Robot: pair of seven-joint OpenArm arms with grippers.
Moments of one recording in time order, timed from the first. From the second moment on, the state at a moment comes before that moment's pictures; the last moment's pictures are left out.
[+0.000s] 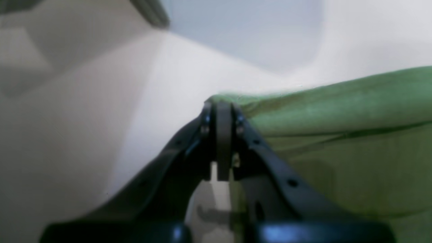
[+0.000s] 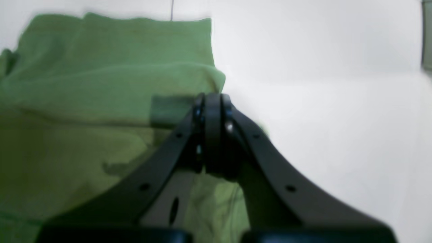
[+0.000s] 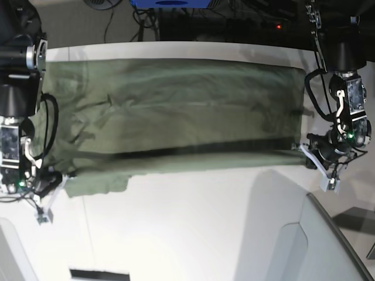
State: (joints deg) left arm -6.8 -21.5 -15.5 72.5 -8.2 -24.8 39.4; right arm 21.9 14.0 6.0 63.2 -1.3 17.9 -53.0
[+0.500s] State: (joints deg) left arm -1.9 -21.4 -15.5 72.6 -8.1 -25.8 39.3; right arm 12.2 13.7 11.6 69.9 -1.3 18.0 -60.4
